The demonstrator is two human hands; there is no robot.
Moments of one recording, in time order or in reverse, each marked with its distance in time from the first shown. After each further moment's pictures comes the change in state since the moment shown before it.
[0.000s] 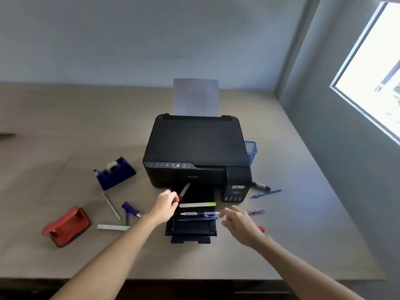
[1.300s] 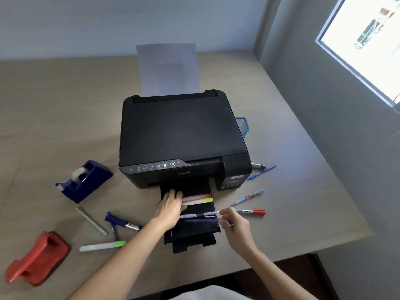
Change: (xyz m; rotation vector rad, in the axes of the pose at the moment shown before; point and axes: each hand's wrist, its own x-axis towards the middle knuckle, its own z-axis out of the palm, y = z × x) left_hand 0.052 -0.014 0.052 0.322 -0.222 0.157; right_hand 0.001 -0.016 0.057 0.506 0.269 0.532
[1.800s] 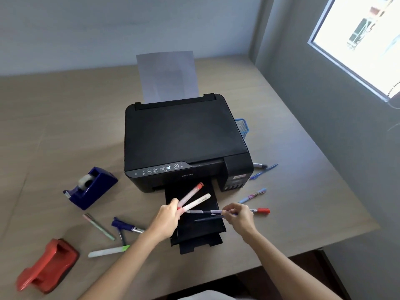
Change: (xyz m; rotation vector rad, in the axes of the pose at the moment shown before) left_hand -0.046 -0.005 -0.042 -0.382 -0.065 -0.047; right_hand 0.027 -0.012 -0.001 0.080 0.034 0.292
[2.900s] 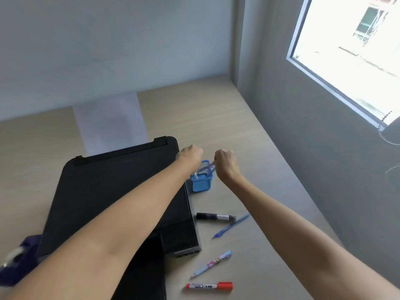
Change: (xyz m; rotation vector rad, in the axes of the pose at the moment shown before) left_hand 0.284 0.314 -0.058 0.671 -0.018 0.015; right_hand 0.262 -0.159 -0.181 -0.414 0.163 -0.376
